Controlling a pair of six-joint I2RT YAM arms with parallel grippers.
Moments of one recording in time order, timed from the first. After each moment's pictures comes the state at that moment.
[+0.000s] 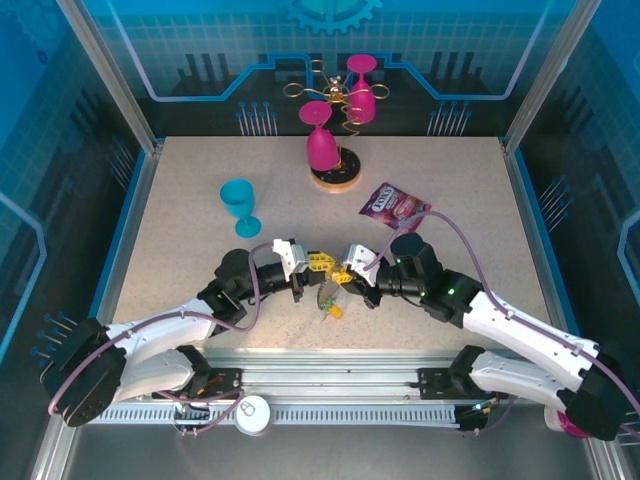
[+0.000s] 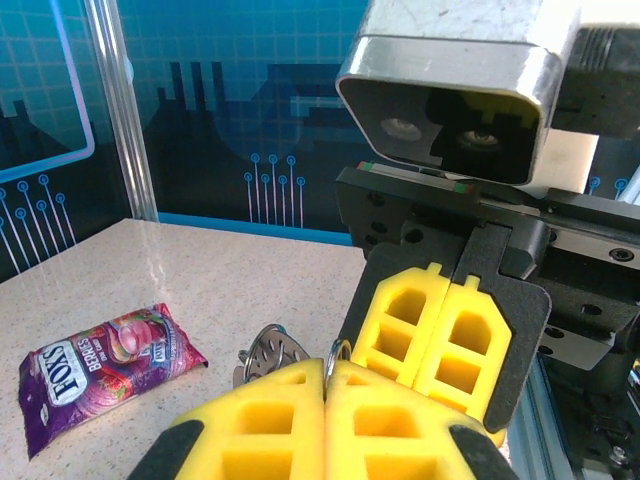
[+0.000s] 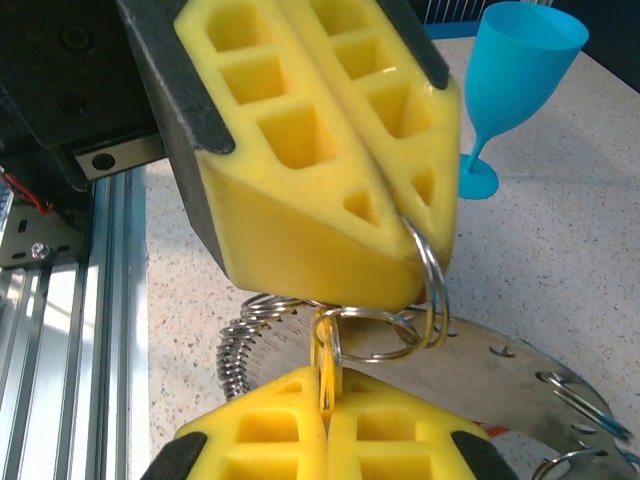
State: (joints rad) left arm -0.71 1.12 0.42 0.75 0.51 -0.01; right arm 0.80 0.98 0.71 -0.22 -0.37 -0.29
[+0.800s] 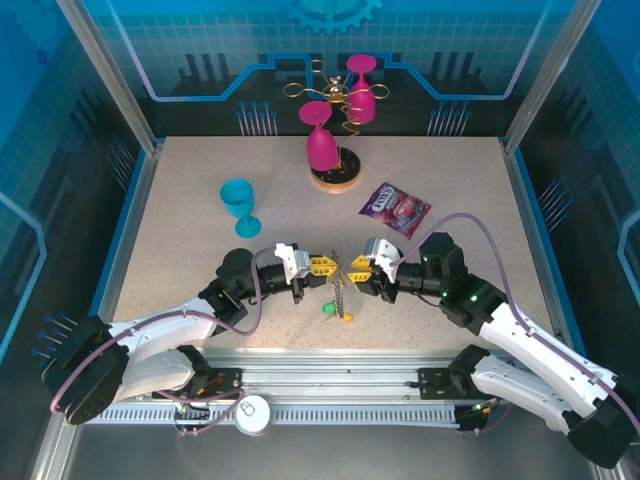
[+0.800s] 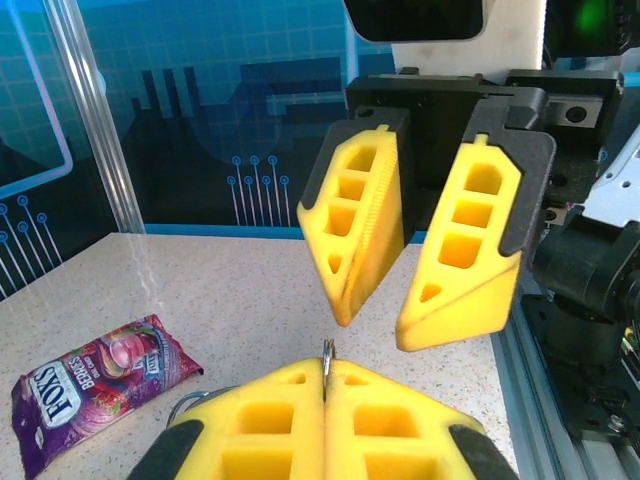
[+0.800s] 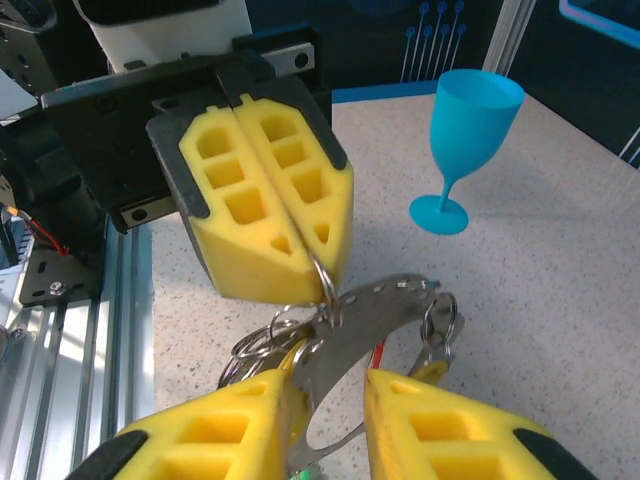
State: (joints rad) left arm -0.71 1.13 0.42 0.75 0.57 0.07; right arm 0.67 0.83 0.66 -0.20 -0.50 -0.25
